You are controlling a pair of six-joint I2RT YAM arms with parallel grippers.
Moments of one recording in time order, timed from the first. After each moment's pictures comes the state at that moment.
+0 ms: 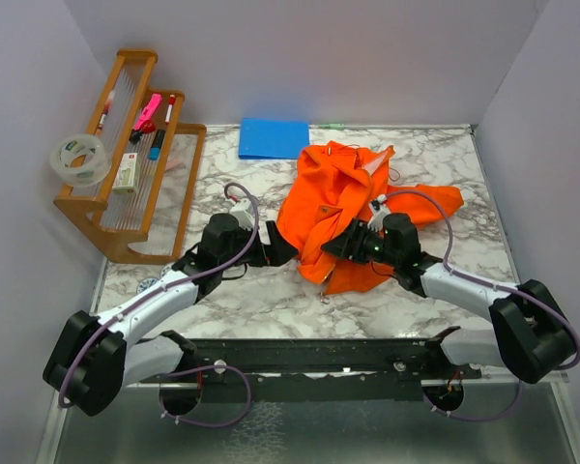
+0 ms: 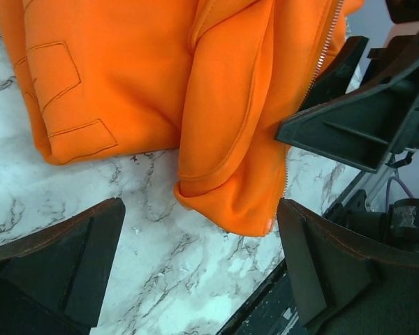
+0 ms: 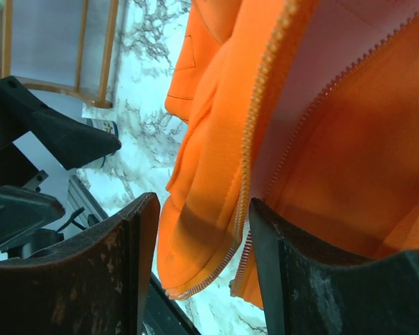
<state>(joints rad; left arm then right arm) -0.56 1.11 0.54 0.13 0.30 -0.64 0.51 1.27 0.49 0.36 -0.35 0.79</state>
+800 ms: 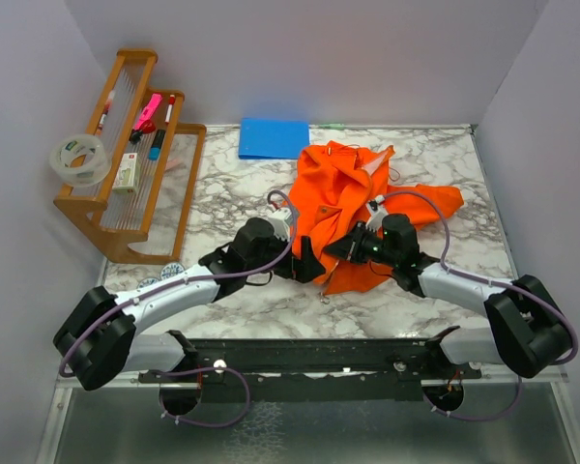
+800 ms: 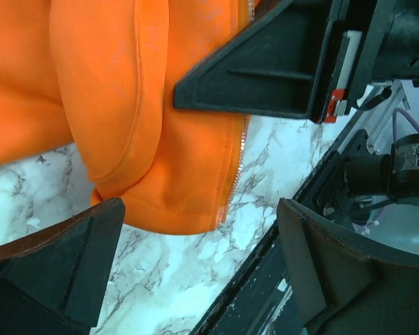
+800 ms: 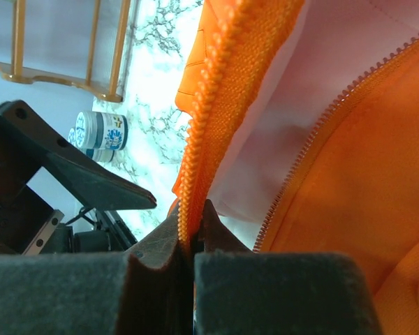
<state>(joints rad) -0.79 1.24 0.63 0.13 0.28 -0.58 0.52 1.32 0.47 0.43 -0.38 0.81</state>
